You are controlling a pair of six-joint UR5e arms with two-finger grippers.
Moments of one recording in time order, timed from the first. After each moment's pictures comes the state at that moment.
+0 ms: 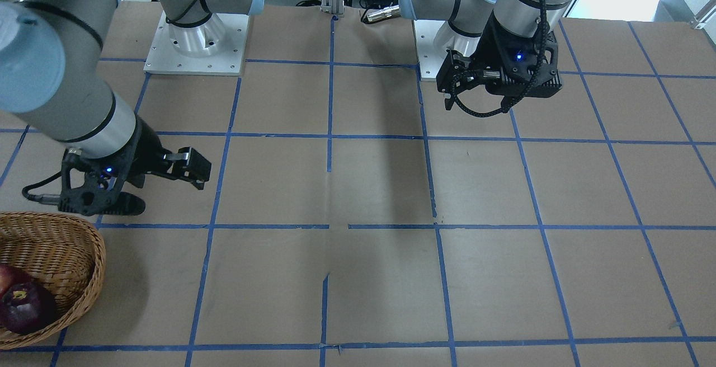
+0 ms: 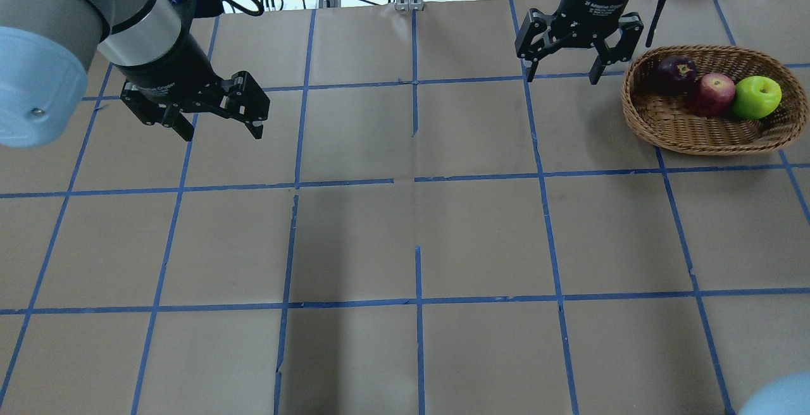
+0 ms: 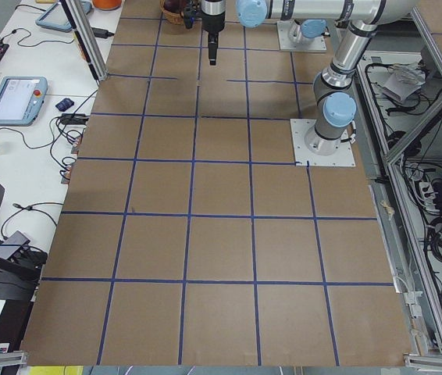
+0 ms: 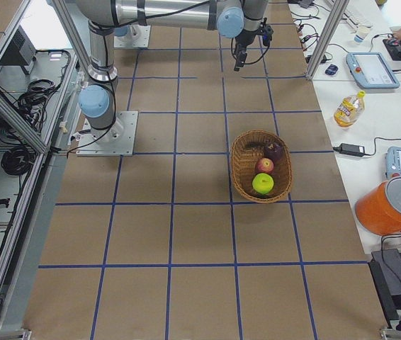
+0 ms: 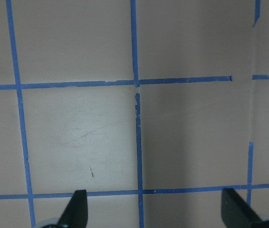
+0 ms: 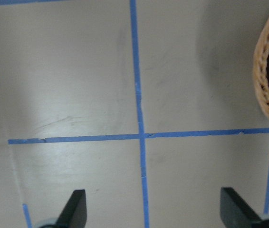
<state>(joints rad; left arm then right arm) -1.58 -1.54 -1.63 -1.54 1.56 0.02 1.58 -1.32 1.36 -1.46 -1.49 0.05</state>
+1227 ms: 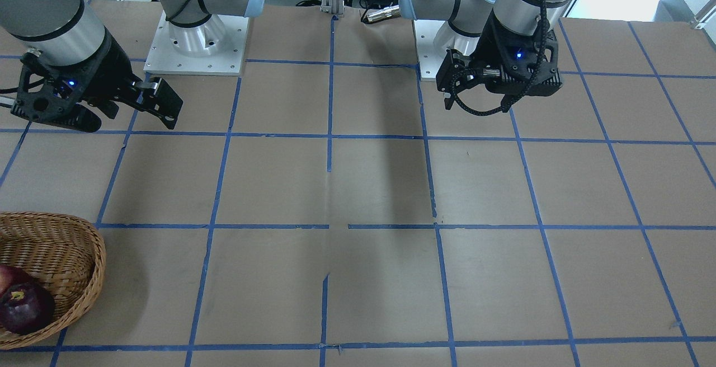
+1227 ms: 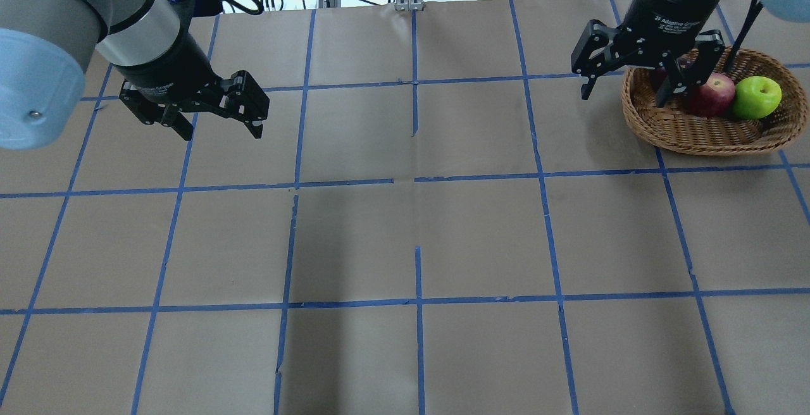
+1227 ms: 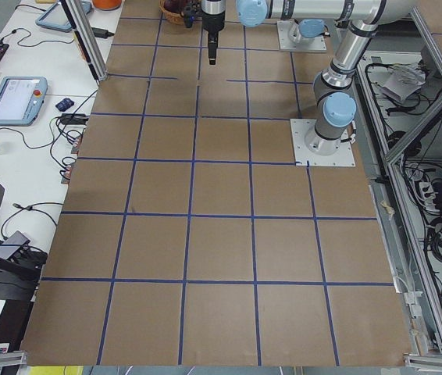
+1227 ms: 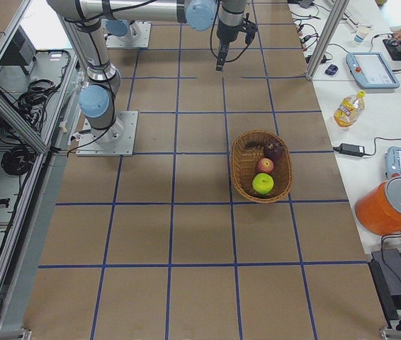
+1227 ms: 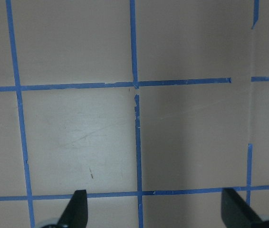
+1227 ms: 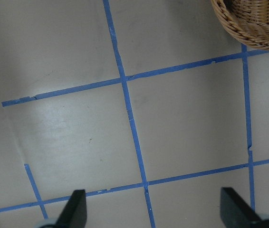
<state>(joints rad) -1.58 -1.53 -1.64 -1.54 1.56 0.02 1.50 -1.48 1.48 -1.45 -1.56 0.12</state>
